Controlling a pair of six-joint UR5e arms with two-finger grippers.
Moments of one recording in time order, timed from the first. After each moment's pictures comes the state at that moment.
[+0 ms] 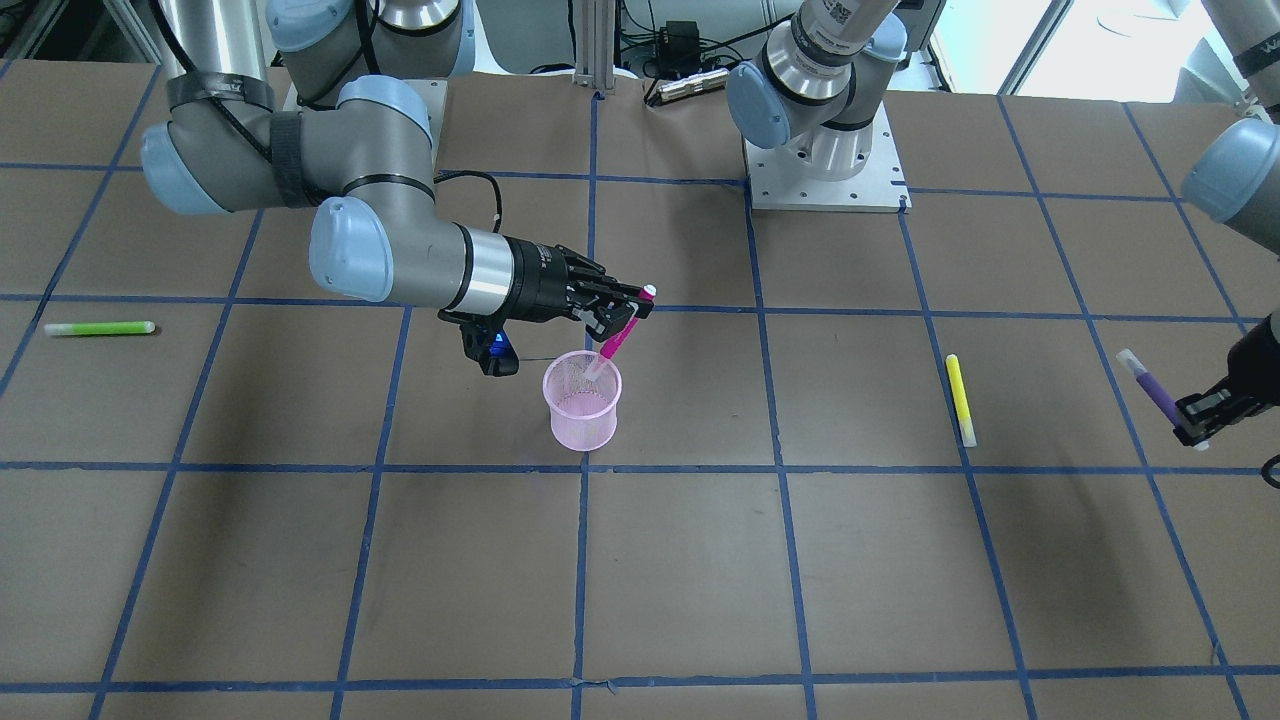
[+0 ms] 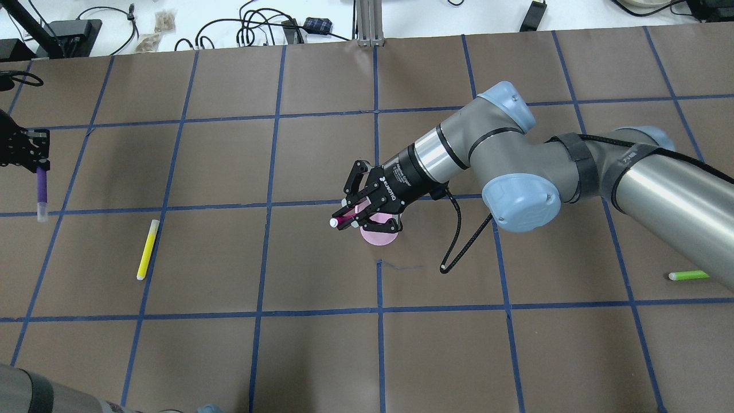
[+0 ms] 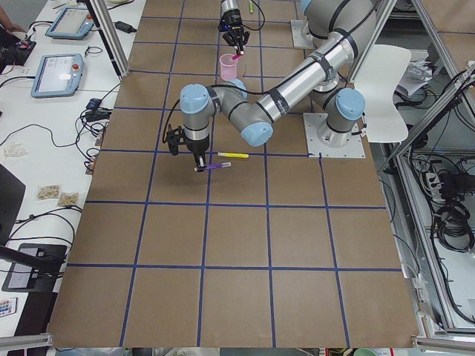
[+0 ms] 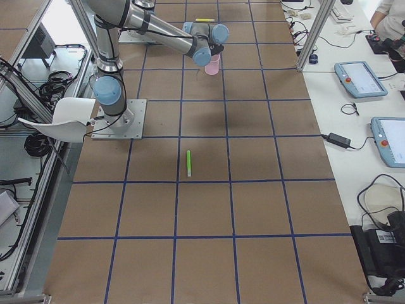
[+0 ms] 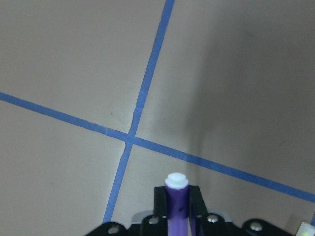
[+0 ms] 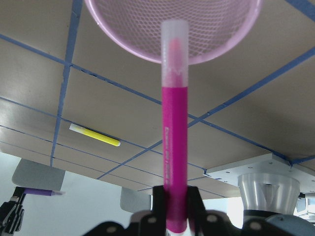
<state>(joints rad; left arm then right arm) -0.98 -1.88 -1.64 -1.06 1.66 0.34 1.73 -1.32 1.94 -2.01 -0.62 1.07</state>
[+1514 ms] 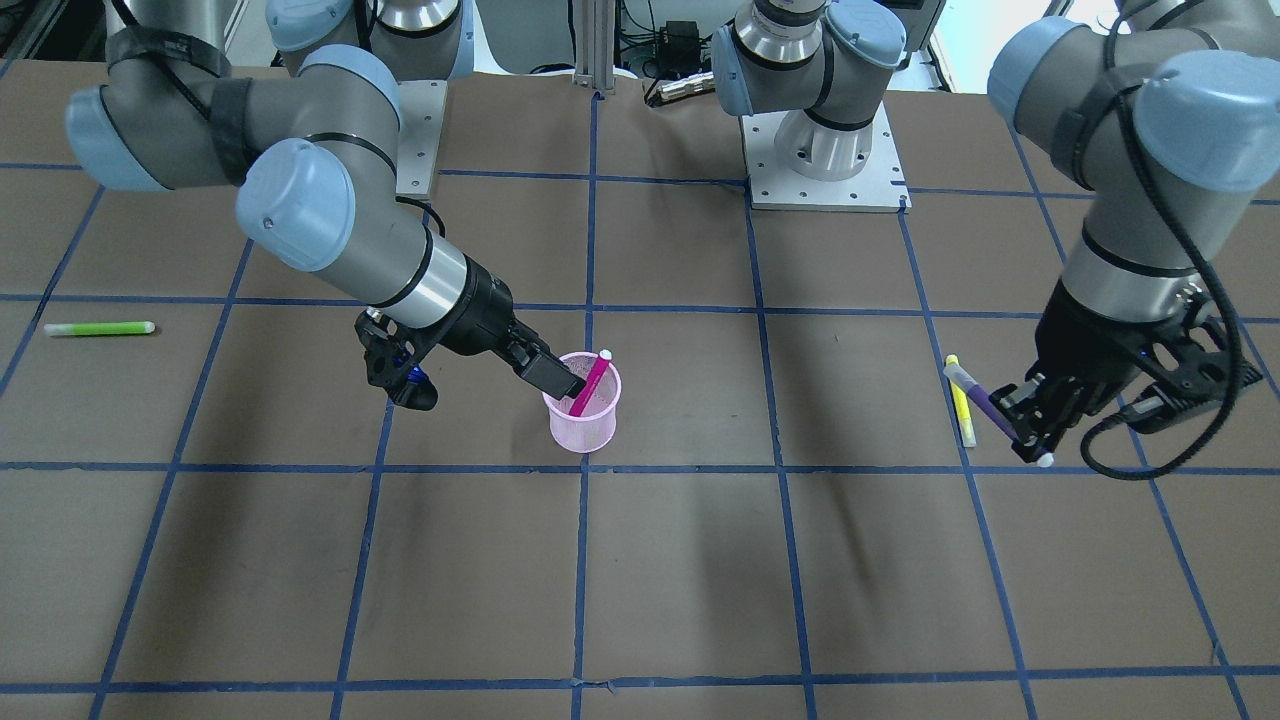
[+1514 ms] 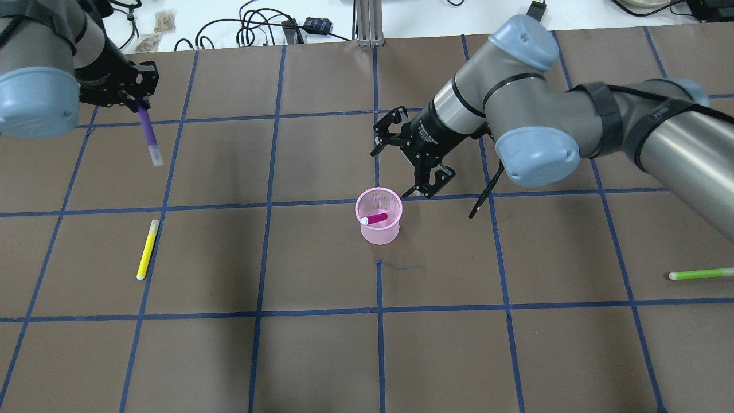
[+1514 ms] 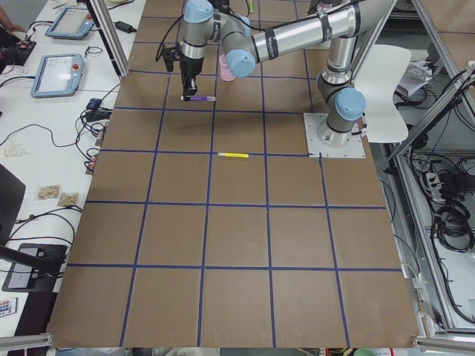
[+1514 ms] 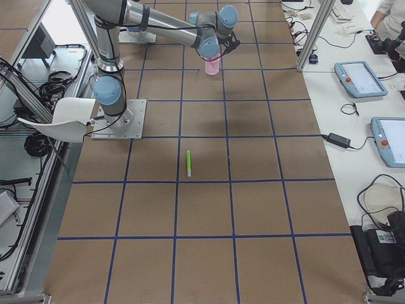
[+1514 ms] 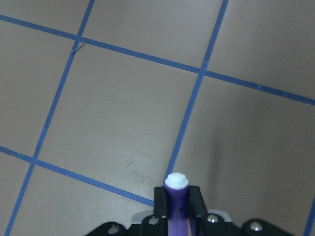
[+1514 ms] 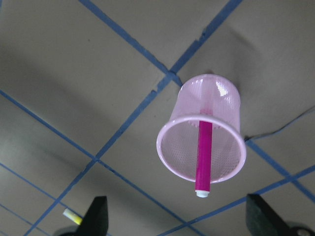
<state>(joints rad) -1.41 -1.74 -1.64 -1.06 1.66 -0.18 1.70 -1.34 1.72 -1.93 -1.08 0.92</state>
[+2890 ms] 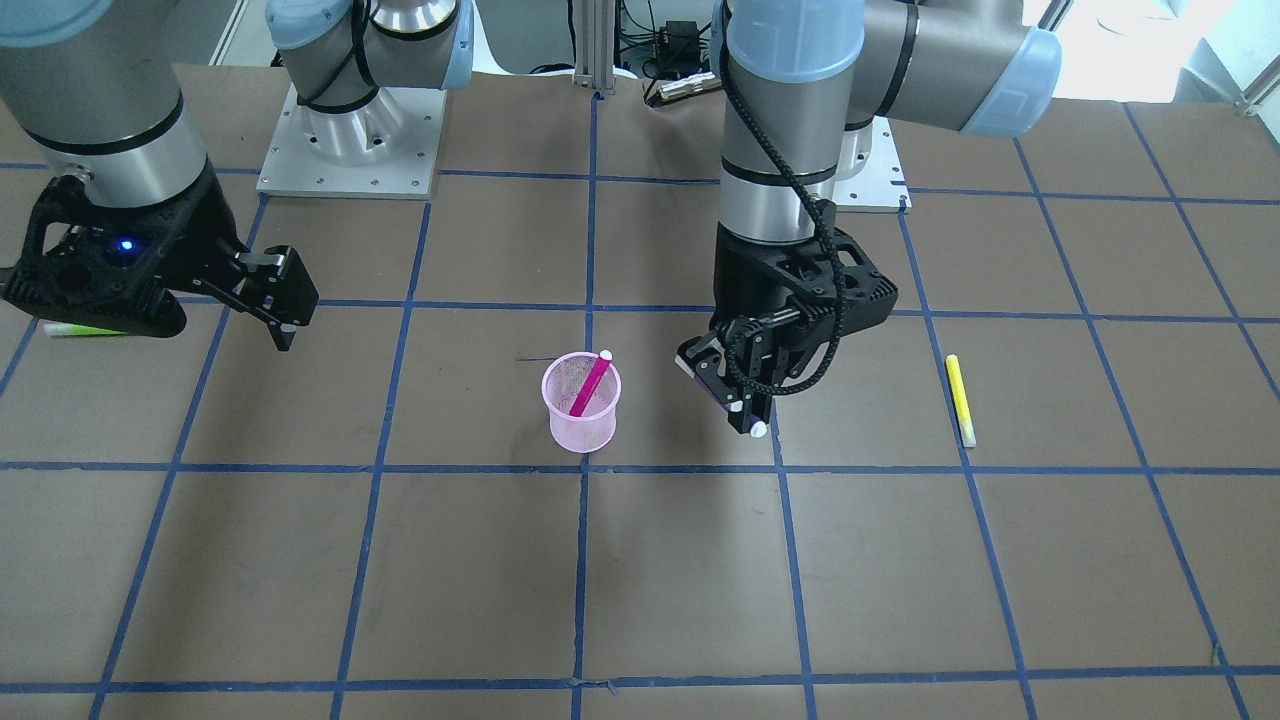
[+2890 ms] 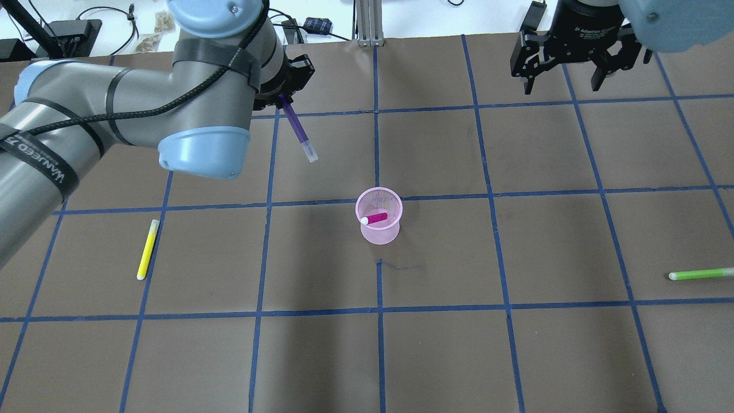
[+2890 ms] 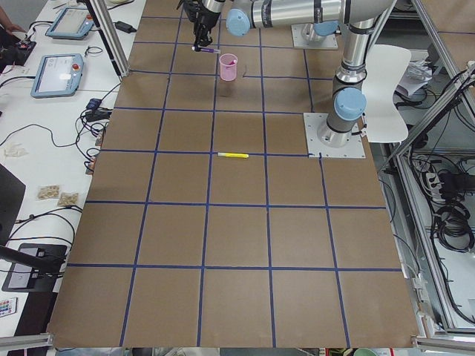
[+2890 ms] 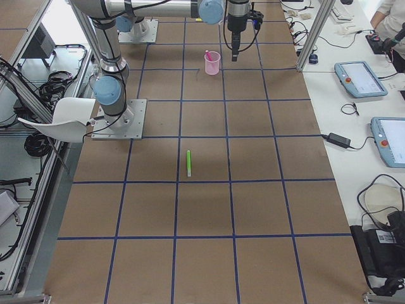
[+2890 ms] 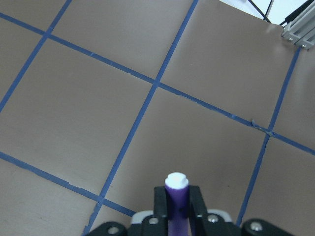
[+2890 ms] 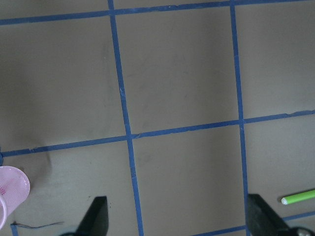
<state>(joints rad) -1.81 -1.76 -1.66 -0.89 1.72 -0.67 1.58 -1.43 1.43 -1.64 -1.70 0.08</state>
